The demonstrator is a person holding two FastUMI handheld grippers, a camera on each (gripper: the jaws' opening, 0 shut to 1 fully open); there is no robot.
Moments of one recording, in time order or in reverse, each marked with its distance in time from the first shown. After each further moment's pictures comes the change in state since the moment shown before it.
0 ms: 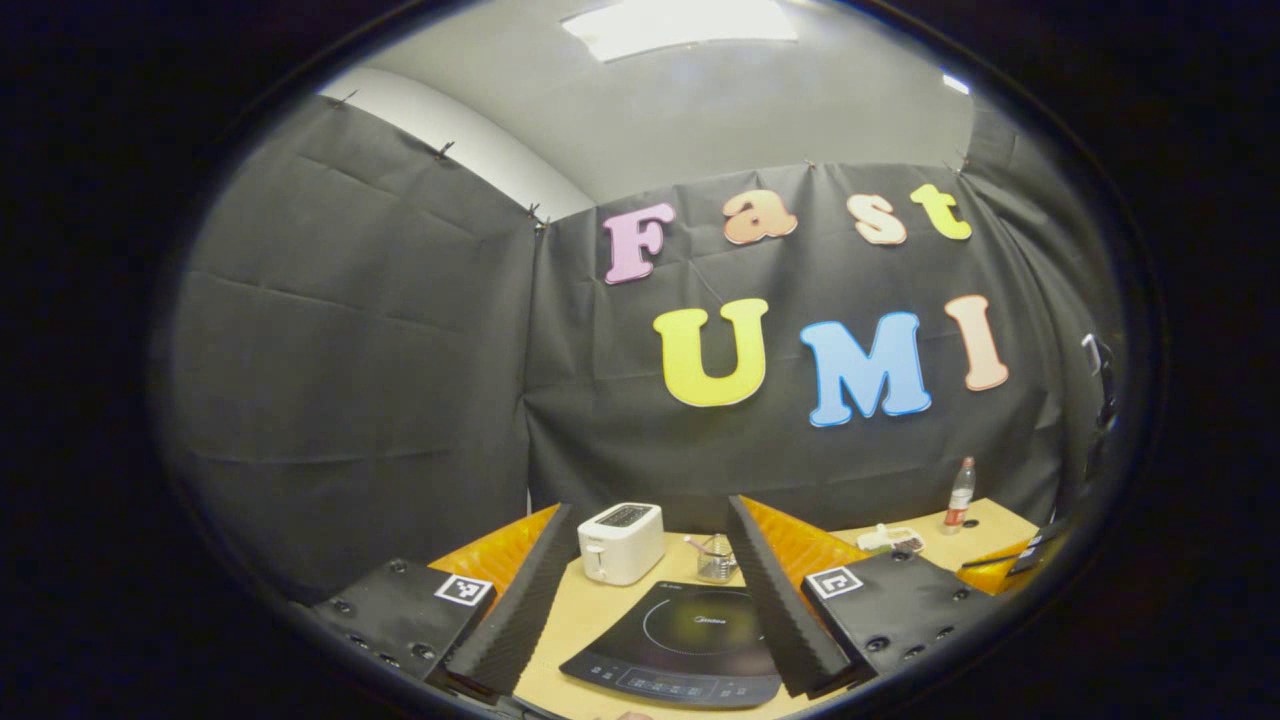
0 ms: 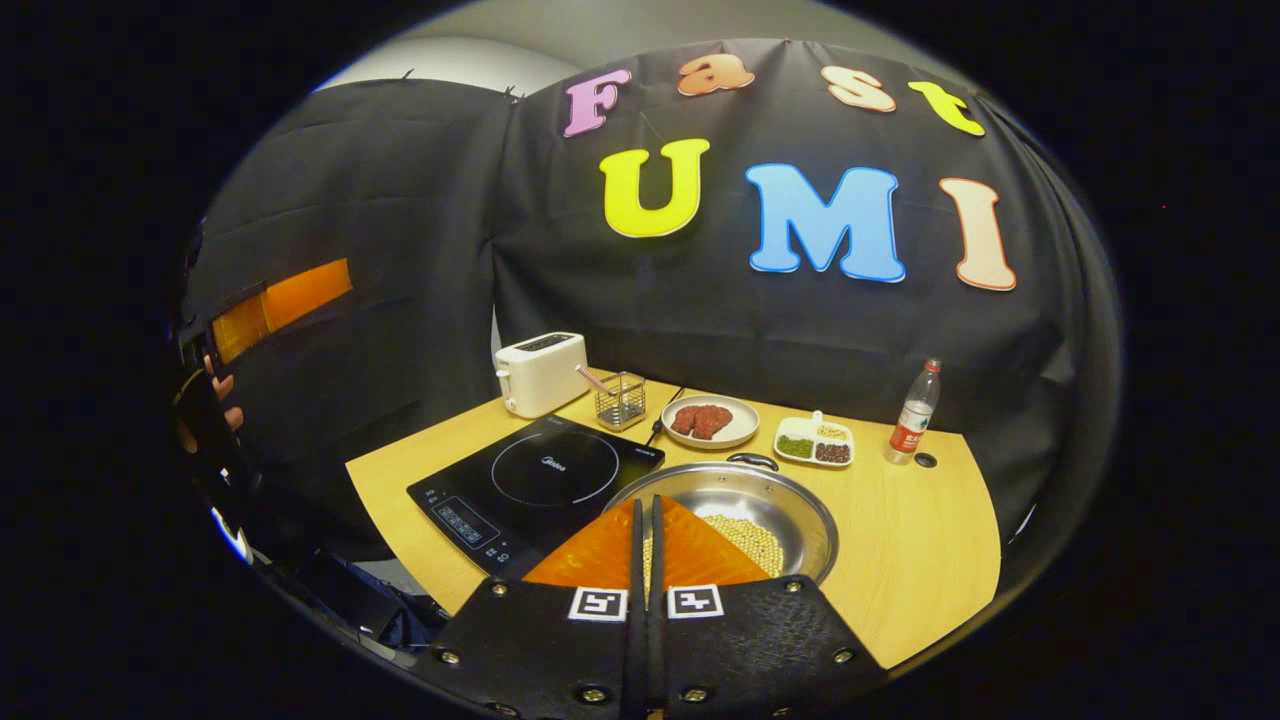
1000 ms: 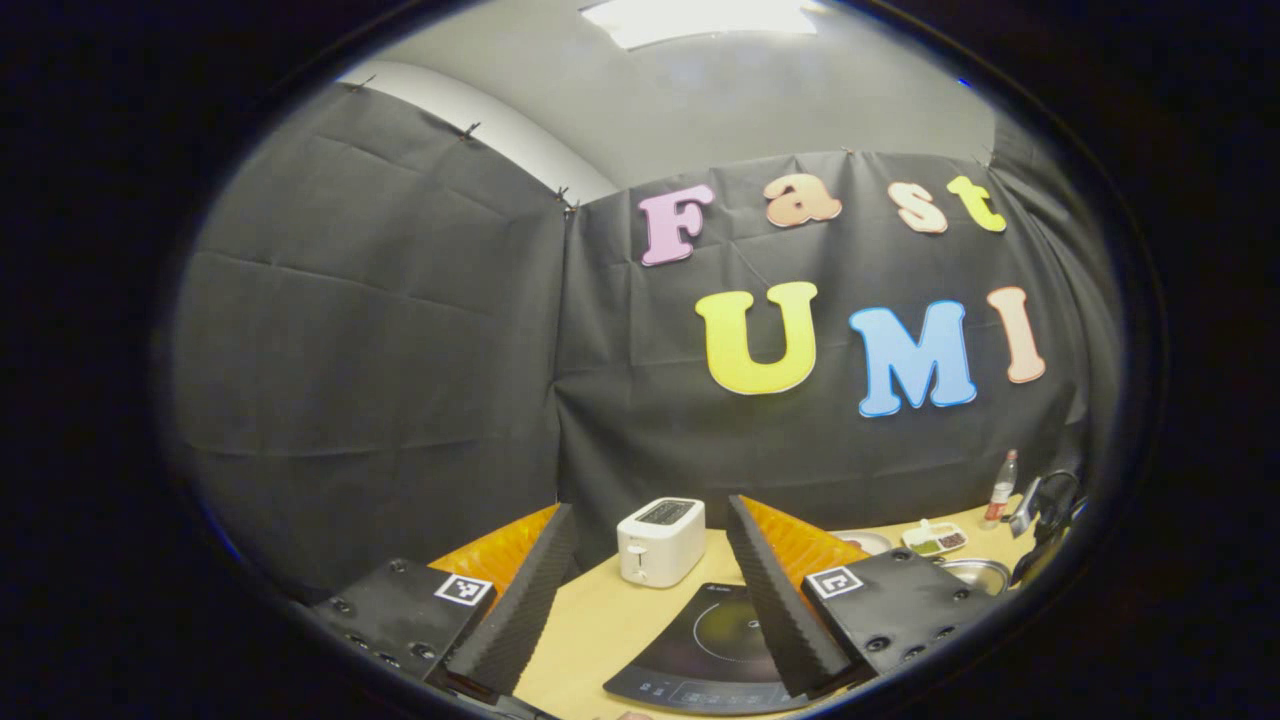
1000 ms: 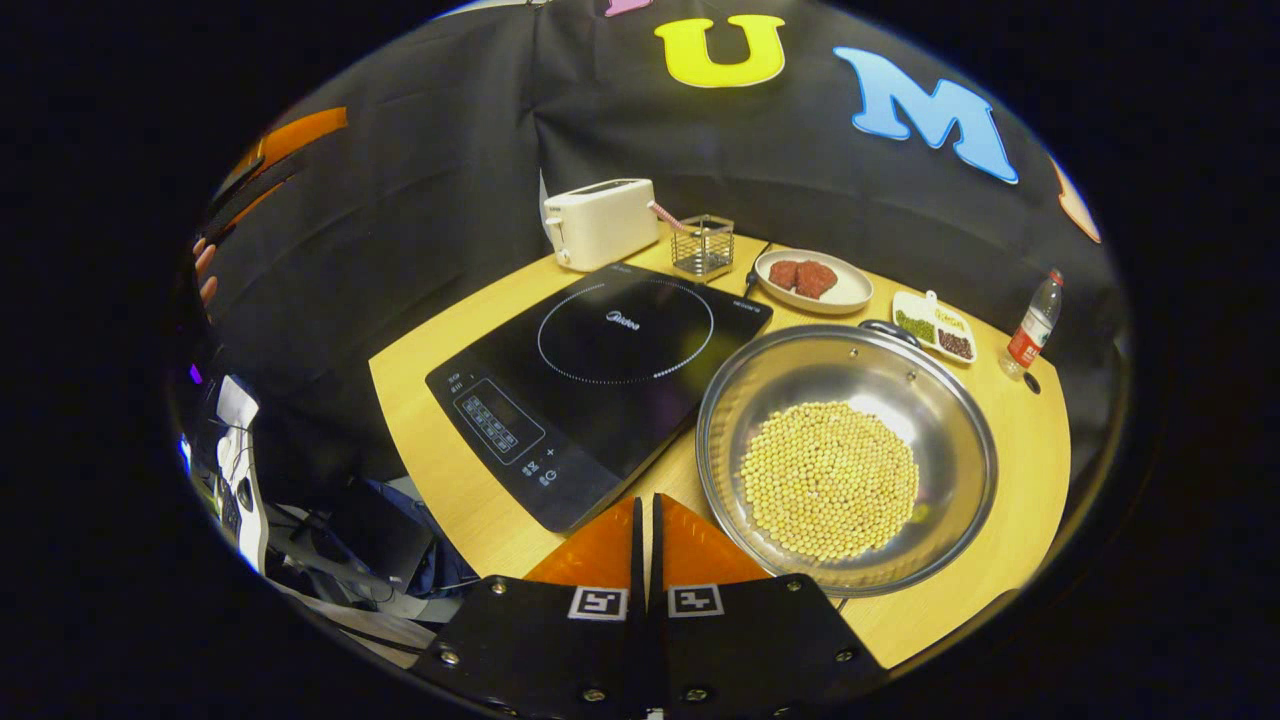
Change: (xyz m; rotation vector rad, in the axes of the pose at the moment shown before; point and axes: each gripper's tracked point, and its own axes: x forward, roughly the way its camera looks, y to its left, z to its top) left arm 0.052 0.065 -0.031 -0.017 0.032 0.066; right arm 0.073 0.065 -0.111 -0.017 0.438 0.154
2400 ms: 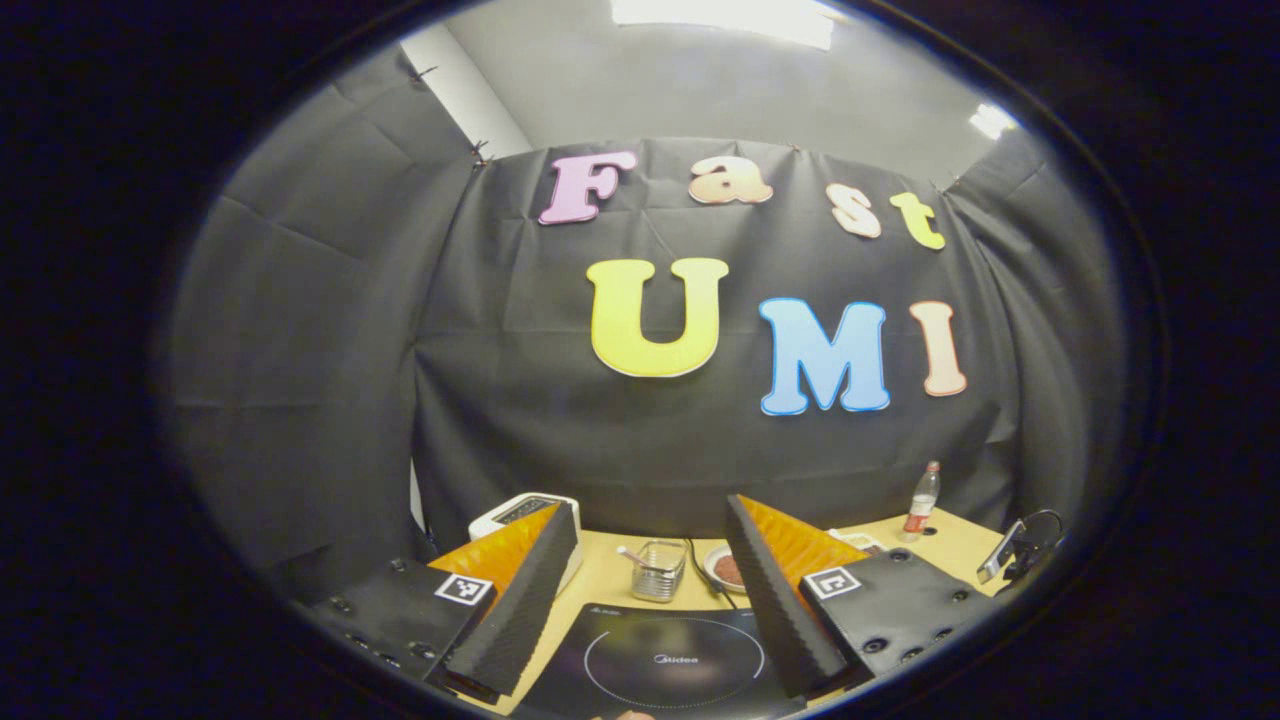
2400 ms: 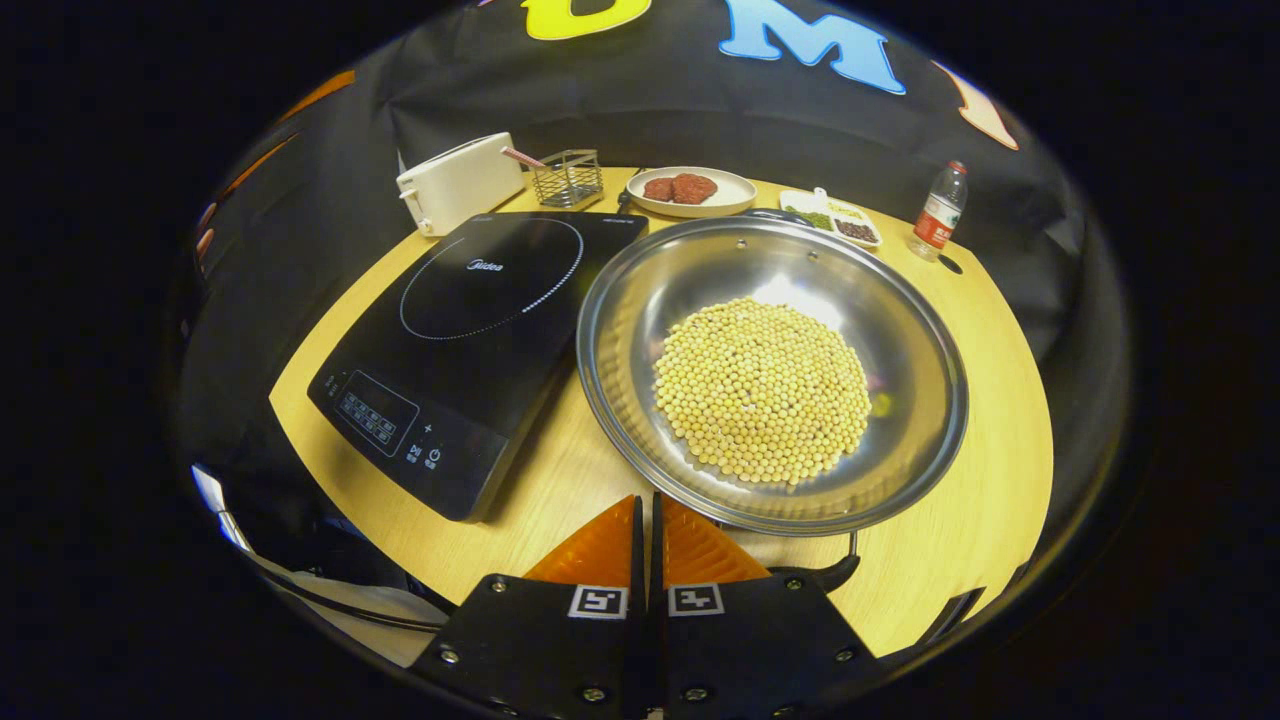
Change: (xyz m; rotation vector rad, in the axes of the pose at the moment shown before) left arm 0.115 -0.103 -0.041 -0.109 0.027 -0.385; right arm 0.005 -0.045 -0.043 0.276 0.136 -0.277
